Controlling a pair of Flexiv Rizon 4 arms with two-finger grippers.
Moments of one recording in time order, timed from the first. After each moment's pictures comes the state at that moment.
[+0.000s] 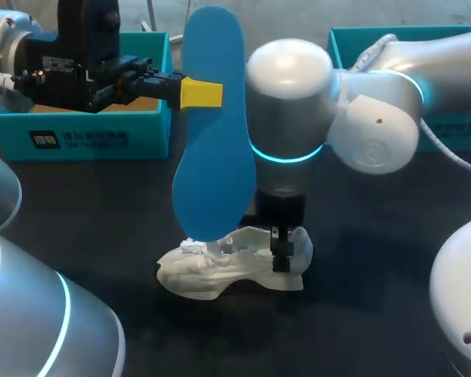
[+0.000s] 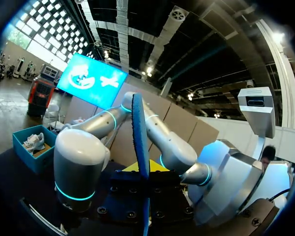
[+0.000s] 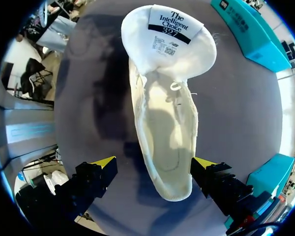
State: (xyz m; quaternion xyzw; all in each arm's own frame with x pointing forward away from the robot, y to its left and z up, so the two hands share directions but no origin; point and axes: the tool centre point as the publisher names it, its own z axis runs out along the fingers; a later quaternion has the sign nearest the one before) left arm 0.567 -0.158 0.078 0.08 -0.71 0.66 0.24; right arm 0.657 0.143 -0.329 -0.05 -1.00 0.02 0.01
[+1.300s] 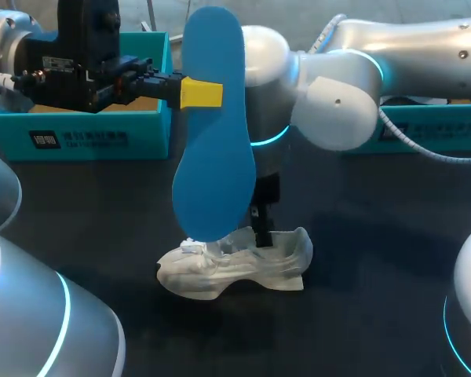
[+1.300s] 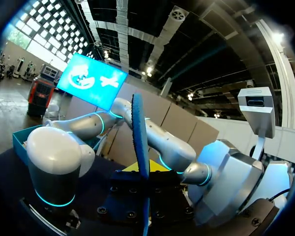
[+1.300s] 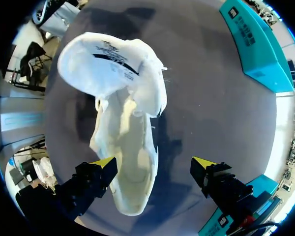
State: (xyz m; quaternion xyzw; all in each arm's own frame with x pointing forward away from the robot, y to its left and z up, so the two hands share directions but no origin) left arm 0.567 -0.158 0.078 0.08 -0.71 0.66 0.24; right arm 0.713 0.174 -0.334 0.02 -1.00 0.03 -0.02
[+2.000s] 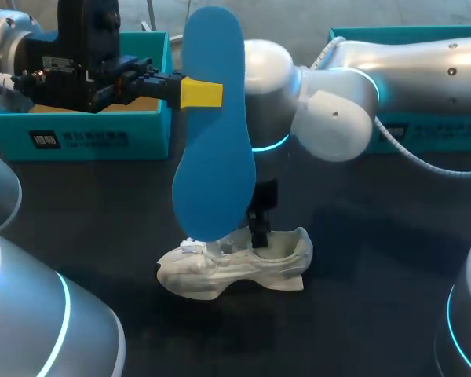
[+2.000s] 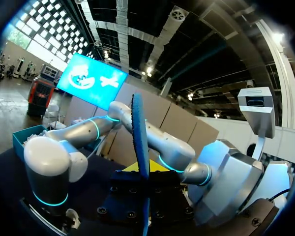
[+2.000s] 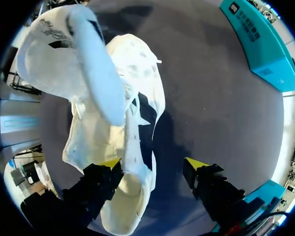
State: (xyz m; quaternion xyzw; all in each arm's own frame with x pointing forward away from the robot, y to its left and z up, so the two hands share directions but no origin) left arm 0.567 -0.158 0.078 0.08 -0.71 0.66 0.24; right arm 0.722 0.178 -0.368 0.01 -1.00 0.01 0.00
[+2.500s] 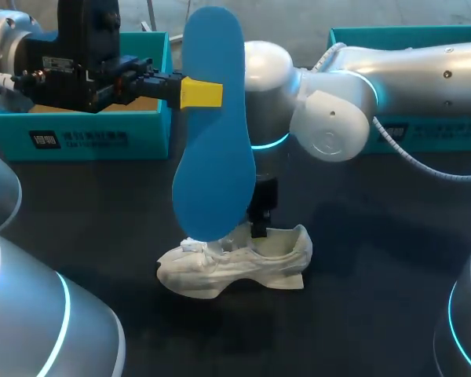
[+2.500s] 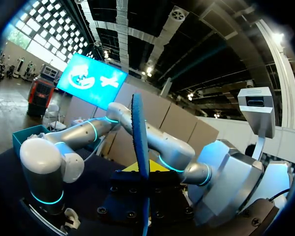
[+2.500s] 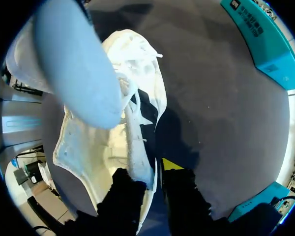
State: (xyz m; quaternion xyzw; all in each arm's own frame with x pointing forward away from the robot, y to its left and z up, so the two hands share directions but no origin) left arm 0.567 -0.158 0.078 0.08 -0.71 0.66 0.24; right arm 0.723 0.176 -0.378 0.01 -1.00 0.01 0.03
